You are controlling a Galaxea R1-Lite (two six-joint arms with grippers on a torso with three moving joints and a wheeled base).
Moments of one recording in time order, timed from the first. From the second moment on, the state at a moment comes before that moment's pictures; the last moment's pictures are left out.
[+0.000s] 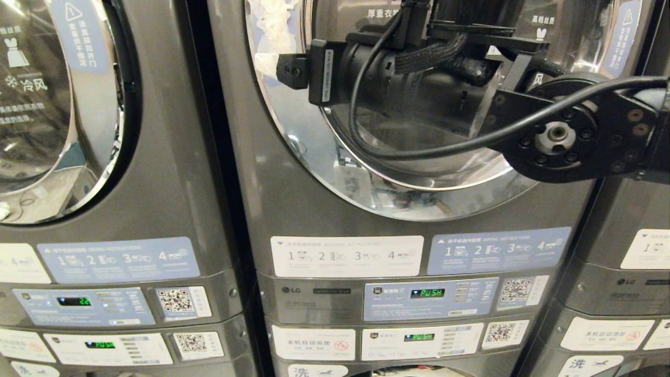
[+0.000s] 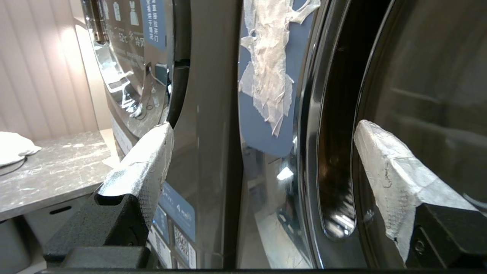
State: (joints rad) left arm 0.00 0.00 0.00 0.00 -0.02 0.06; right arm 0.77 1.99 -1.91 -0.27 0.12 0.06
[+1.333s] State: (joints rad) left arm 0.00 0.00 0.00 0.00 -0.02 0.06; right arm 0.86 1.95 -1.81 -0.24 0.17 0.07
